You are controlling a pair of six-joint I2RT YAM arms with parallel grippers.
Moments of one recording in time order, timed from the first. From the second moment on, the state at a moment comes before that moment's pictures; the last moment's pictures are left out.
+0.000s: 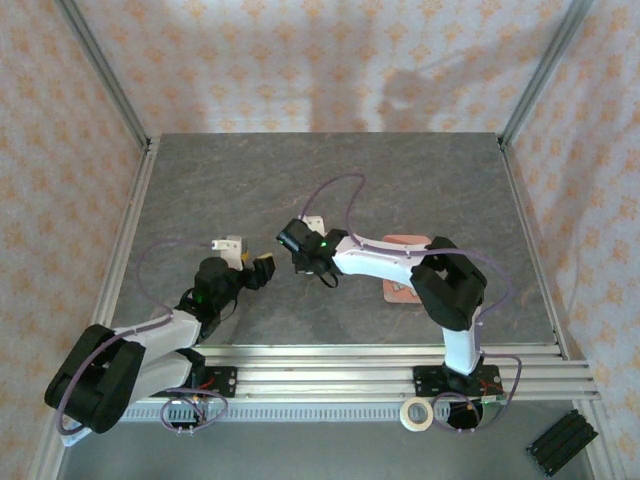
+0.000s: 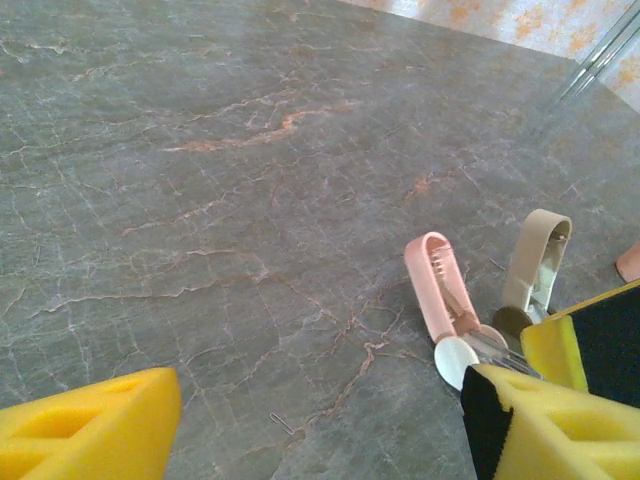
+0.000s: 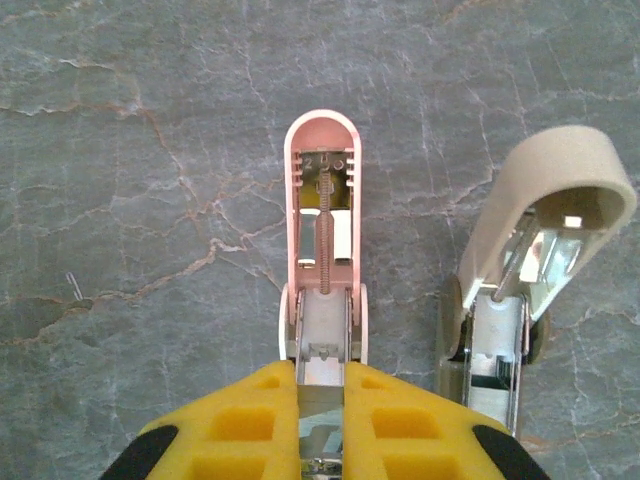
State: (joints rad) left arm -0.35 1.13 0.15 0.61 0.04 -0.34; right arm 0.97 1.91 1.35 -0.55 0.30 0.76
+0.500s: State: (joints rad) left arm -0.35 1.19 0.15 0.65 0.06 -0.33; right arm 0.97 1.99 1.44 -0.68 0.29 0.80
